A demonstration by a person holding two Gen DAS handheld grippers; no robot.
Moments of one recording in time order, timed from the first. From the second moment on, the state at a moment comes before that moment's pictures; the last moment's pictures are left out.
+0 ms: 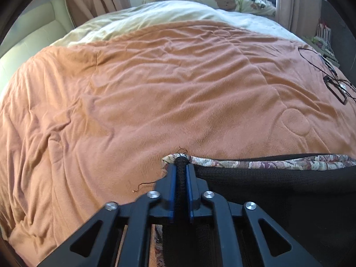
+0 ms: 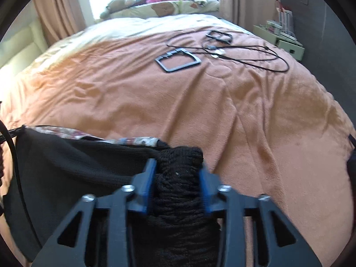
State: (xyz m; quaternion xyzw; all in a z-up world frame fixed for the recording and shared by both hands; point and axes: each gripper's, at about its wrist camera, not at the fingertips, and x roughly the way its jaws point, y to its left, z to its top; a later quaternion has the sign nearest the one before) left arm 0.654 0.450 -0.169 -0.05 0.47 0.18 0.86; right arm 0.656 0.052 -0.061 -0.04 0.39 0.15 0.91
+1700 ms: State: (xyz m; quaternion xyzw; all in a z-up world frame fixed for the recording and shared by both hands) left arm 0.372 0.390 -0.167 -0.24 0.46 0.19 0.83; right arm 0.600 -0.065 -0.102 0.20 0.48 0.28 0.81
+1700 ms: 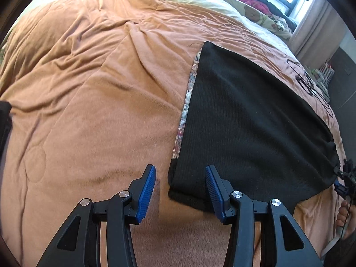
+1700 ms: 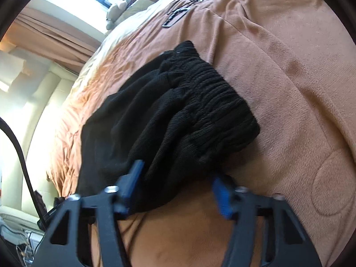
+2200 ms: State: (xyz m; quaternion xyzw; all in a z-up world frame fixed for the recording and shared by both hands) left arm 0.359 0.388 -0.185 -0.35 0.46 0.17 0.80; right arm 0.598 -0.086 -0.089 0.18 0.46 0.27 0.83
